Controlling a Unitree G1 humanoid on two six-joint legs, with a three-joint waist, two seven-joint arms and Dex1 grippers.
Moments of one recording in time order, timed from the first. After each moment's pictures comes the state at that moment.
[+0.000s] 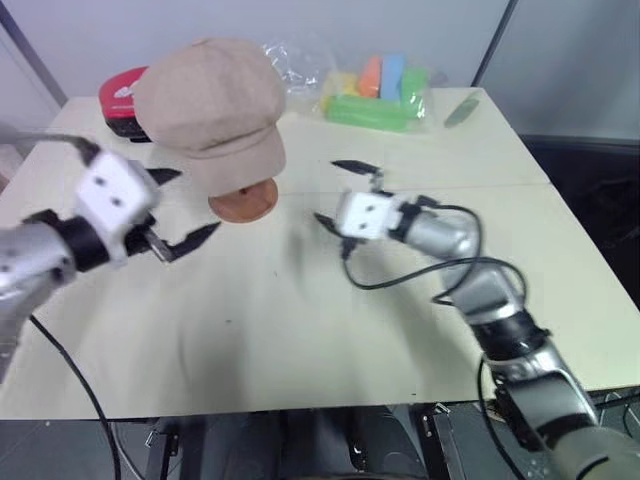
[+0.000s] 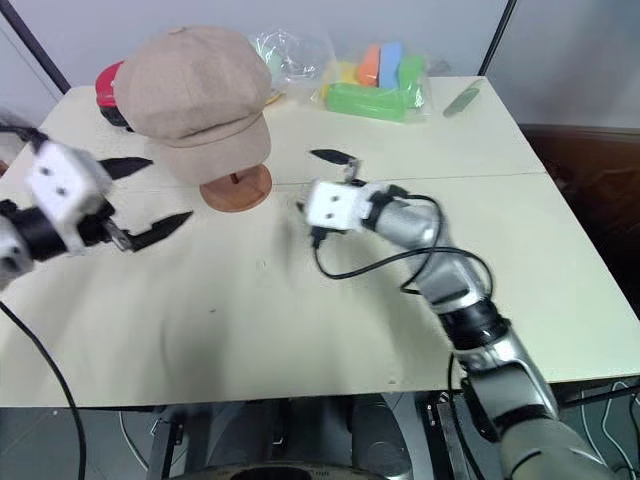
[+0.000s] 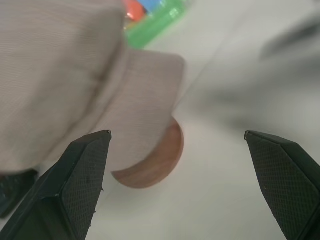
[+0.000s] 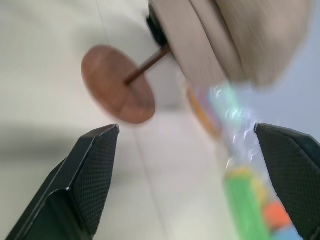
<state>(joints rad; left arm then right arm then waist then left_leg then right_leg) -0.16 1.09 0.21 -0.58 -0.40 0.48 -0.59 -0.63 -0.51 0.17 -0.21 -0.10 0.25 0.76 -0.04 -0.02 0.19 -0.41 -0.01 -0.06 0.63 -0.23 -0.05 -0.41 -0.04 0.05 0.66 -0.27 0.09</state>
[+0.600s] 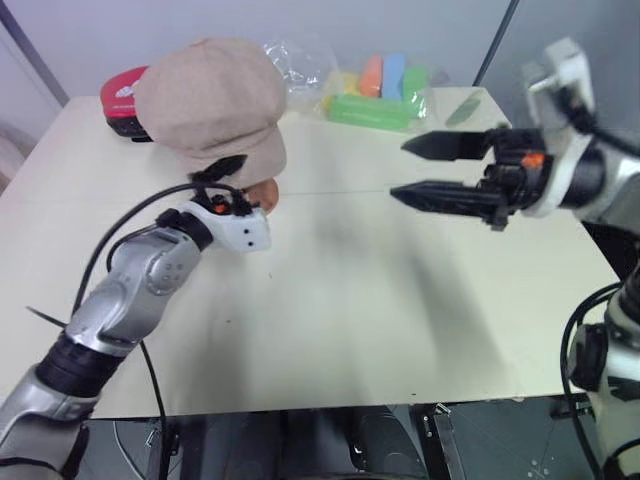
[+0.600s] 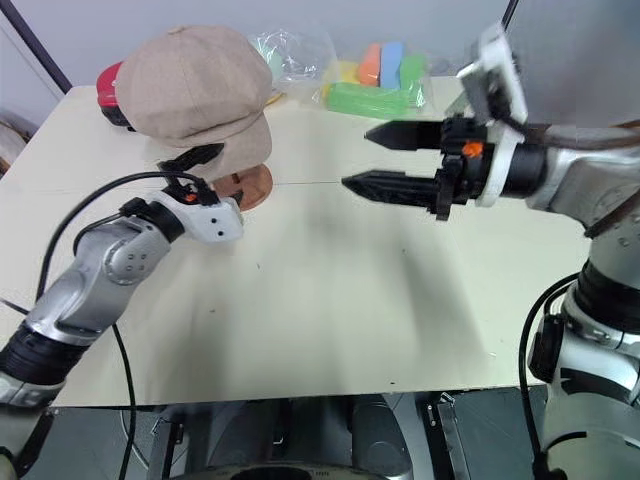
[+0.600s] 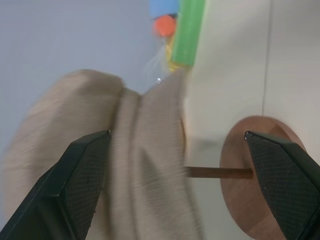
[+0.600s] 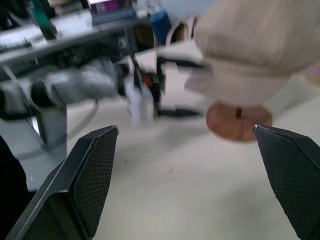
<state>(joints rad) -0.47 0.80 -0.30 -0.20 0.58 0.06 -0.29 -0.91 -0.75 -0.34 -0.36 0.88 1.34 0.91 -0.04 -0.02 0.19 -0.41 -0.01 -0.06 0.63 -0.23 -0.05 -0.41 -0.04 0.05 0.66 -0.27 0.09</state>
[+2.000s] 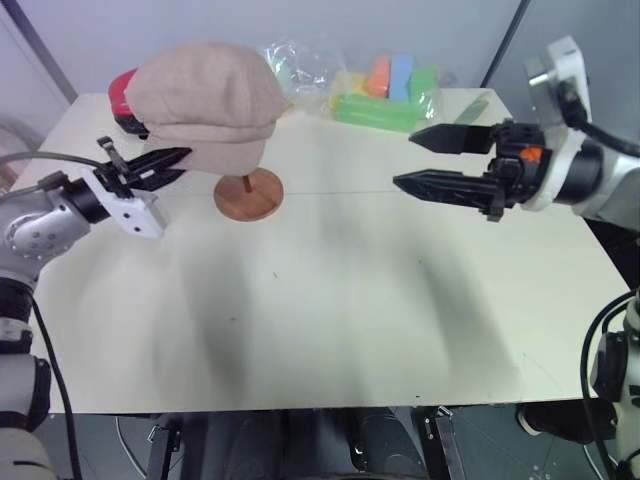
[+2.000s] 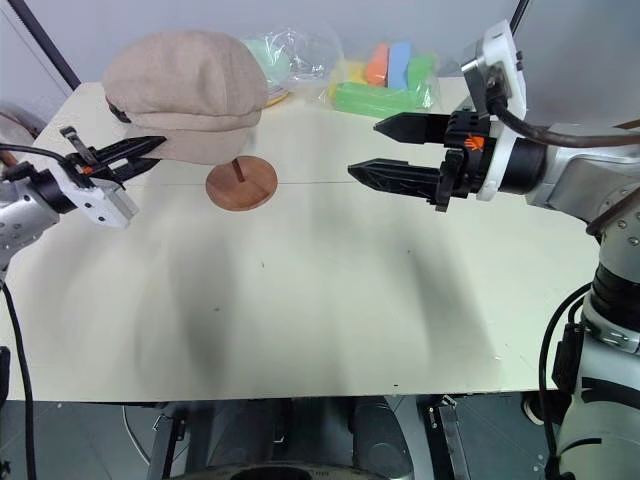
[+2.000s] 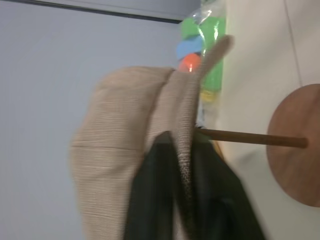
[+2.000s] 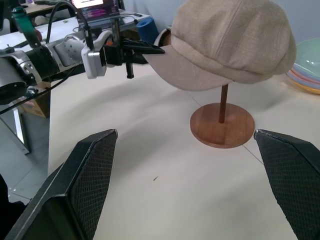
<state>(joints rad) -0.76 0.99 -0.11 0.77 0.36 -1.17 -0.32 -0.83 -0.84 -0.25 -0.33 0.98 1.17 0.80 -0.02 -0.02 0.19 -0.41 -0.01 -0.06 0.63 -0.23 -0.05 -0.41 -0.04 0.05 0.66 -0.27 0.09</state>
